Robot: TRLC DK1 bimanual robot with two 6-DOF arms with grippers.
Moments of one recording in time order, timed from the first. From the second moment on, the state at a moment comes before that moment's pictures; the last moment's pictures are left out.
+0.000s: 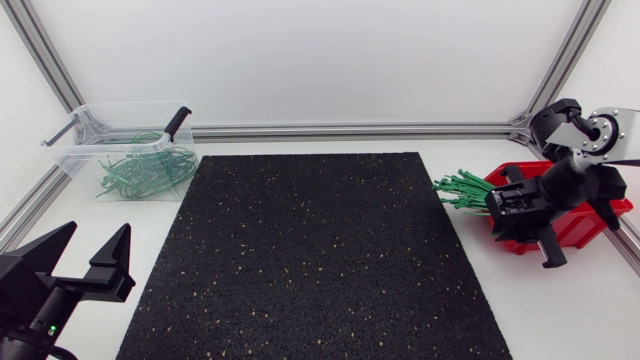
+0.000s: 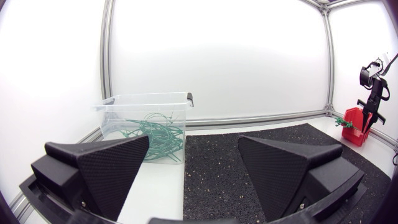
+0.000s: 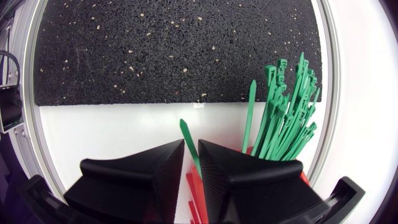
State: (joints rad) left arm -0.04 0.06 0.02 -0.01 0.00 0.02; right arm -0.12 1.55 0.98 -0.81 -0.02 -1.69
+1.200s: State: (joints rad) left arm -0.04 0.06 0.02 -0.01 0.00 0.02; right arm -0.02 1.38 1.54 -1.05 -0.25 -1.28
